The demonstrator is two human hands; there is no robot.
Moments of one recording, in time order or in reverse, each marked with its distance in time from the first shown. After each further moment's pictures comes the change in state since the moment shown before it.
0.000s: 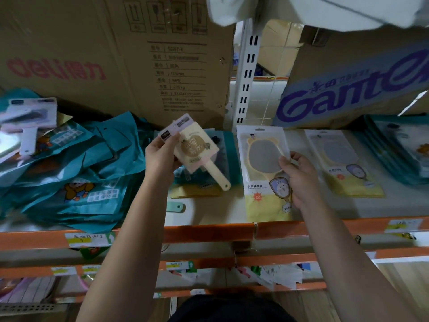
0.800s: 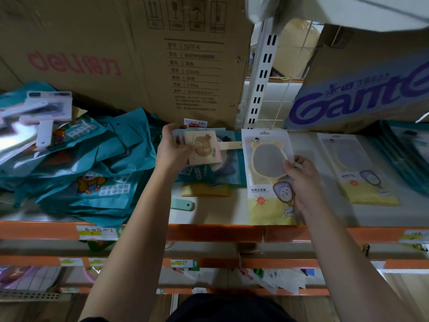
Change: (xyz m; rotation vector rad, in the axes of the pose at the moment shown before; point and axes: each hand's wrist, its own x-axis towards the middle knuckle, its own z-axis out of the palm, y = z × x) left_hand 0.023 -0.002 -0.016 0.613 0.015 0.164; right_hand 0.002 0.010 0.016 -0.067 0.021 -0.009
